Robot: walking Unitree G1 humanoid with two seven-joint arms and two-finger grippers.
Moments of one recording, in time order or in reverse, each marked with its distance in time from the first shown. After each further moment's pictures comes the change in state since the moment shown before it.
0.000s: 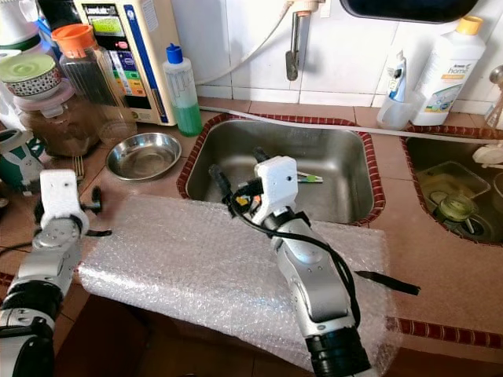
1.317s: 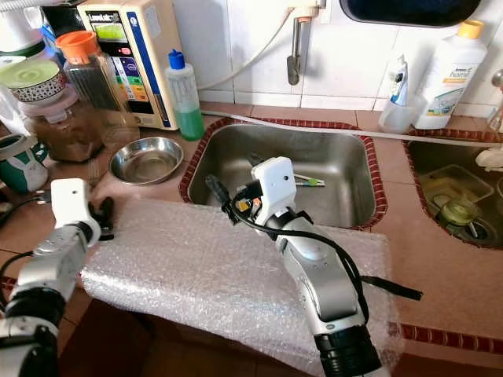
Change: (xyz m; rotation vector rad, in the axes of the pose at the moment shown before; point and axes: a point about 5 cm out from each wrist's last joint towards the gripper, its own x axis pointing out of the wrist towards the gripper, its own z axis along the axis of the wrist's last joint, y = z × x) left arm -0.011 -0.024 -0.013 -0.111 0.080 -0.236; right arm -0.003 -0.003 0.001 -0.016 0.071 0.075
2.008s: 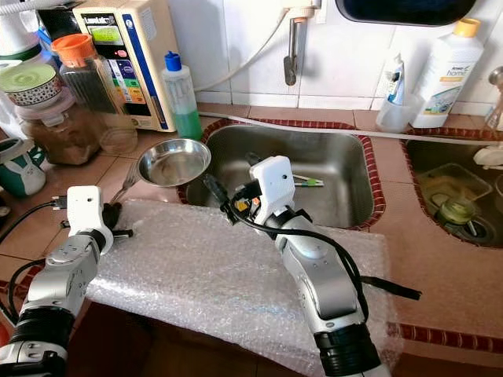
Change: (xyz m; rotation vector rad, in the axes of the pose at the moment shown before) left arm -0.014 -0.012 -0.008 0.038 0.003 -0.018; right arm 0.002 0.000 0.001 -0.005 -0.002 0.020
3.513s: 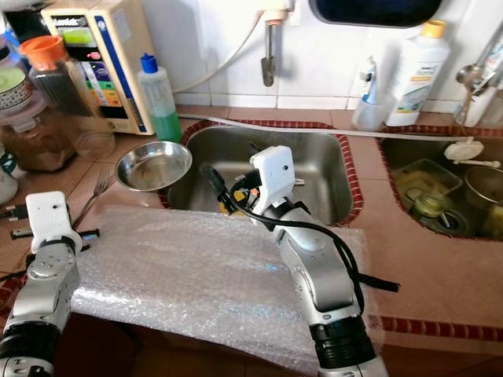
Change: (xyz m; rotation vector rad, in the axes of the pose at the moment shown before) left arm -0.015 0.040 0.012 0.081 -0.200 0.390; right arm 0.007 -0.001 0.013 0.014 -0.066 0.002
